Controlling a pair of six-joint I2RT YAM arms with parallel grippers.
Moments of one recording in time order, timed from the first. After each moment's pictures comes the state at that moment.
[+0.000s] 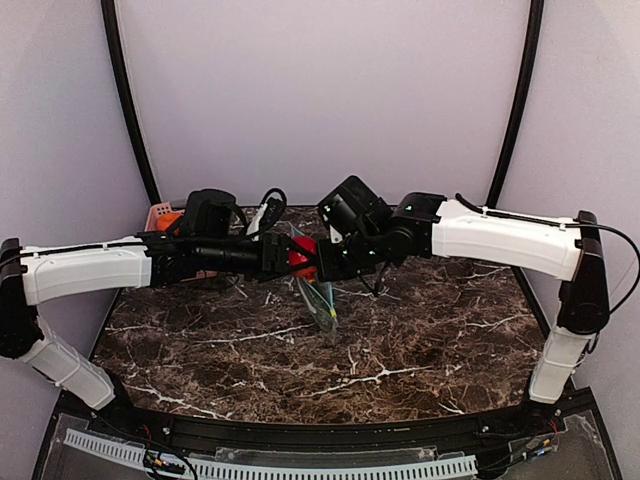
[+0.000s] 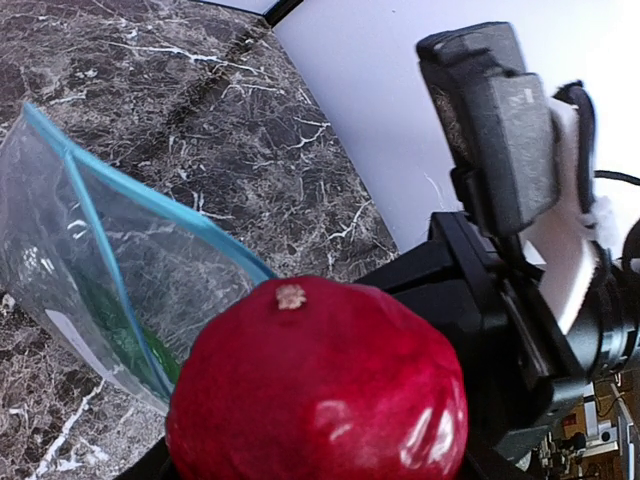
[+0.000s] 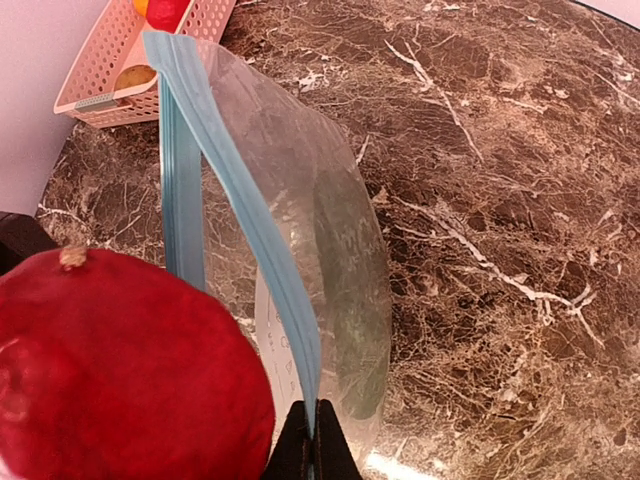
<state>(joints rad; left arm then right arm) -0.77 1.42 1.01 -0.04 0.45 -0.72 1.05 1.79 1.62 -0.69 0.16 0.63</state>
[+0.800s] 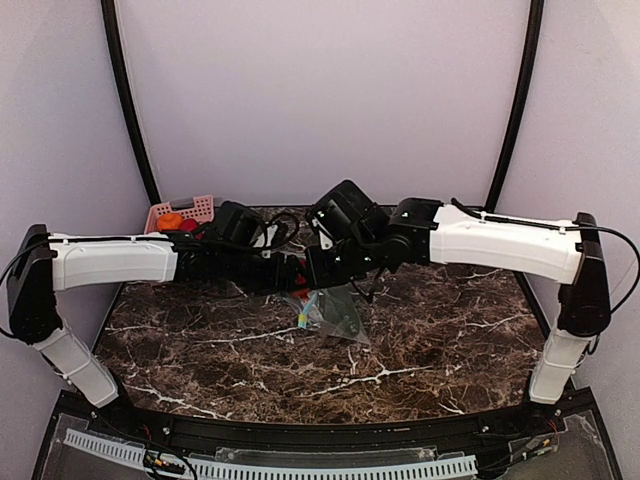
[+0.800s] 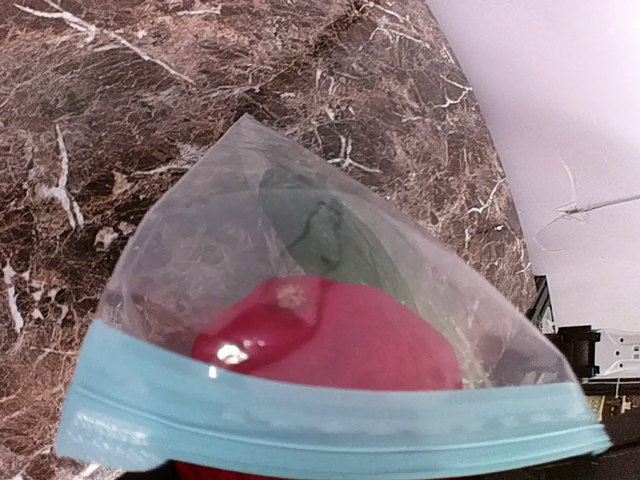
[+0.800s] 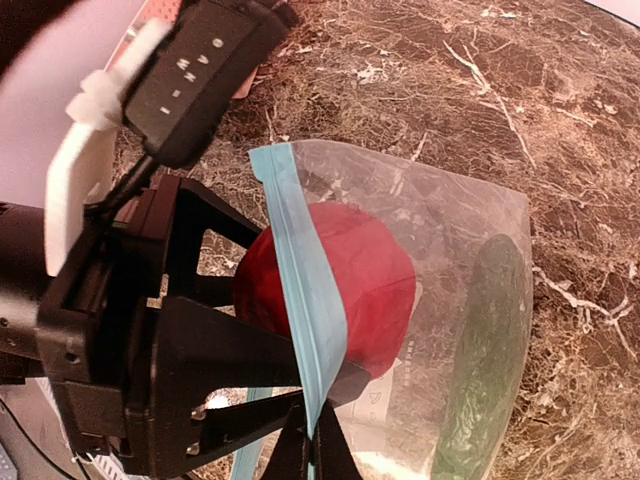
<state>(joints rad) -0.77 1.57 1.08 -0.24 0.27 -0.66 1.09 1.79 1.61 -0.65 0.13 0.61</state>
